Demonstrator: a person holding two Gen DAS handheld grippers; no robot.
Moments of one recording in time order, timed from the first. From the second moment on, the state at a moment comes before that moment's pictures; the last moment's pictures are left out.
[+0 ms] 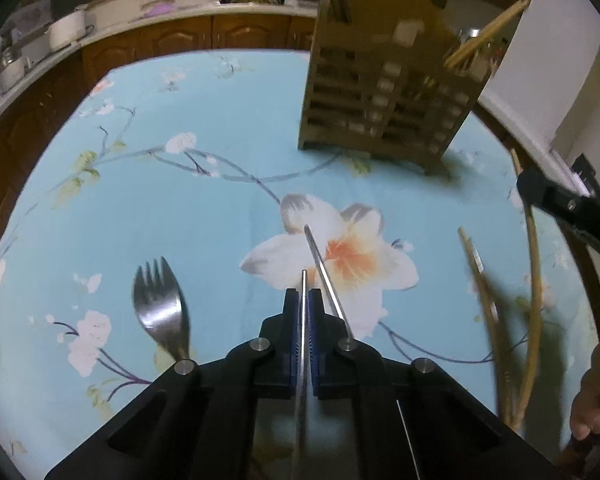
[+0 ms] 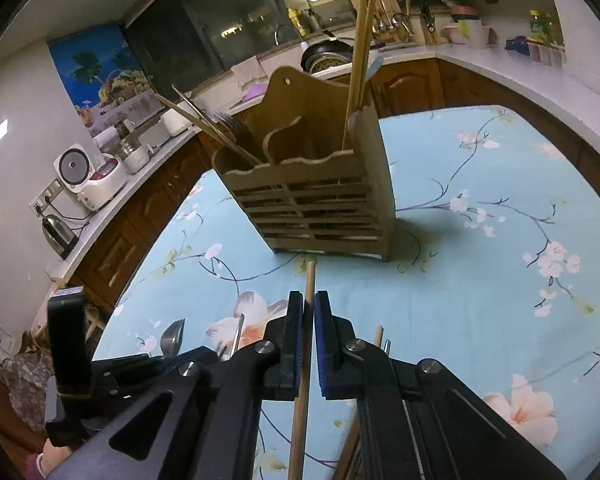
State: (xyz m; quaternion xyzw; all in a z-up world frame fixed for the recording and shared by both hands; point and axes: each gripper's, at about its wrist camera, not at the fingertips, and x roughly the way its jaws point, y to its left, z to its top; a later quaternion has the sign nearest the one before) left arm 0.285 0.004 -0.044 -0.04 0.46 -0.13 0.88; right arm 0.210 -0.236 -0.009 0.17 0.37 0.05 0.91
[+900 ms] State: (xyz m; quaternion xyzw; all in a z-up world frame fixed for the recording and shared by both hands) left arm 0.208 0.067 0.093 -0.12 0.28 -0.19 0.93; right arm 0.170 -0.249 0.108 0.15 0.22 0.04 0.96
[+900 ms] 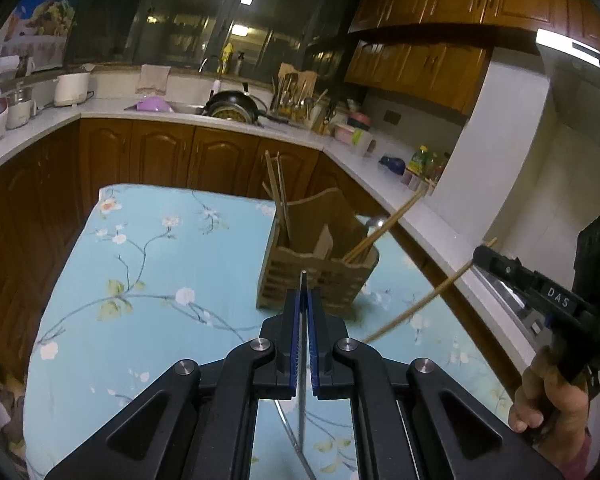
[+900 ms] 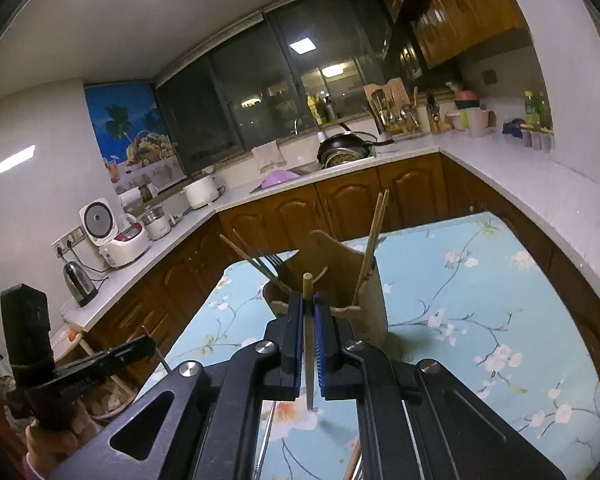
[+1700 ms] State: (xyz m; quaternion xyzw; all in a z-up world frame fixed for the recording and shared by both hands) left arm 0.282 0.066 0.137 -0.13 0.18 -0.18 0.96; right arm 0.204 -0.267 0.166 0.13 0.14 0.01 0.98
